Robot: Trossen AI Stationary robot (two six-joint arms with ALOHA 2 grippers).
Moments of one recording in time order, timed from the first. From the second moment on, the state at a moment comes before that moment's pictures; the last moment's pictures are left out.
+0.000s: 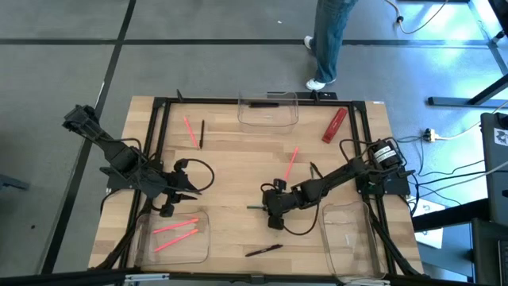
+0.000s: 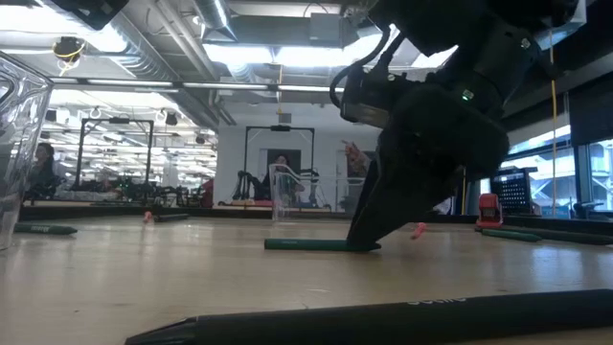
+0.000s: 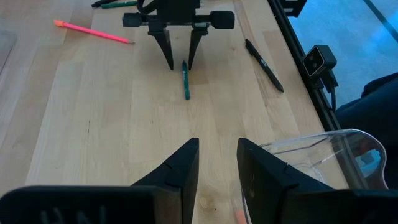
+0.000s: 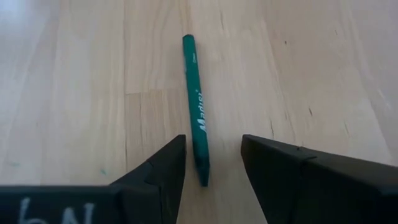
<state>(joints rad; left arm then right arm) -0.63 0.87 0.82 -0.68 -0.35 -0.42 0.34 1.94 0.99 0.00 0.21 0.44</state>
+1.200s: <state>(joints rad) -0.64 0.87 0.82 -0.68 -0.35 -0.42 0.29 2.04 1.39 -0.55 0.08 0.36</state>
